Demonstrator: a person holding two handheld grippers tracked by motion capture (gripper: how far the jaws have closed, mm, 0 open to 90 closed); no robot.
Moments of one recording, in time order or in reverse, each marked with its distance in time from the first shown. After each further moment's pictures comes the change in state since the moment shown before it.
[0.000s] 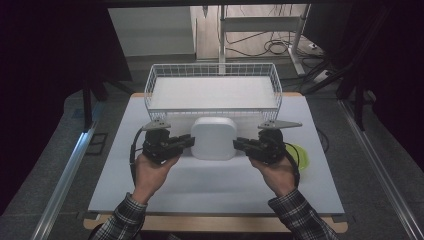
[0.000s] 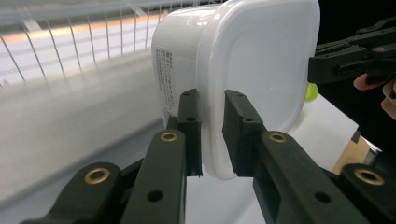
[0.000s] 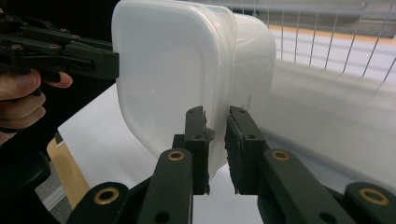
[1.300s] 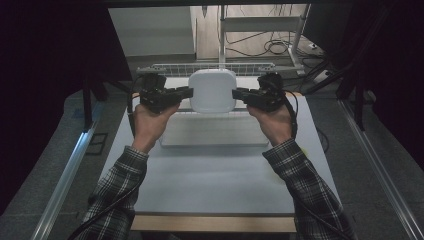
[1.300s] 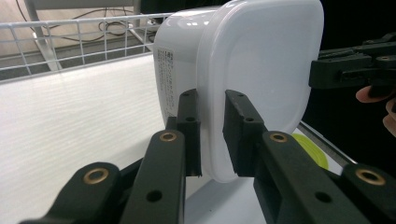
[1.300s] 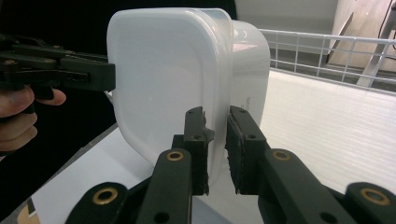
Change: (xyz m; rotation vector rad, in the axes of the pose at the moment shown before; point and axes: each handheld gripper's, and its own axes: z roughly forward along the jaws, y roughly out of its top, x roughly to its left) left arm 0.036 0.109 0.003 -0.072 0.018 -0.011; right arm -0.020 0.116 0.006 -0.099 -0.059 -0.024
